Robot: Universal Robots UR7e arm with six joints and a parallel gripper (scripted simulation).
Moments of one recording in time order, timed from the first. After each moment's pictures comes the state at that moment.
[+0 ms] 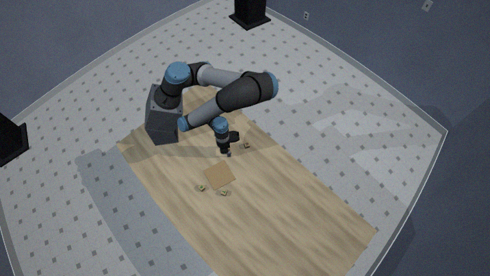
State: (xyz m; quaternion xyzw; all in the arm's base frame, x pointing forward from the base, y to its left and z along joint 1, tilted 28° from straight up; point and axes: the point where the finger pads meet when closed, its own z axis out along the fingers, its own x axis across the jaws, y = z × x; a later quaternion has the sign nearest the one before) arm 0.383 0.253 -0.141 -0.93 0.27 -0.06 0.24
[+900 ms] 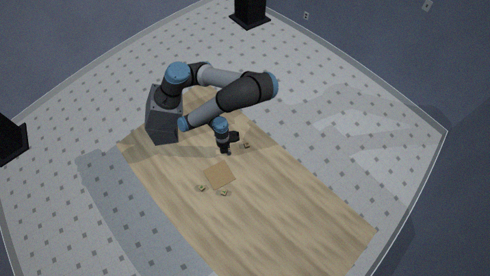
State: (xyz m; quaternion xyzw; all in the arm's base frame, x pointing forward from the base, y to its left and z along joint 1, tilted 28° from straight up) arm 0.383 0.253 -0.141 -0.93 0.27 -0.06 0.24
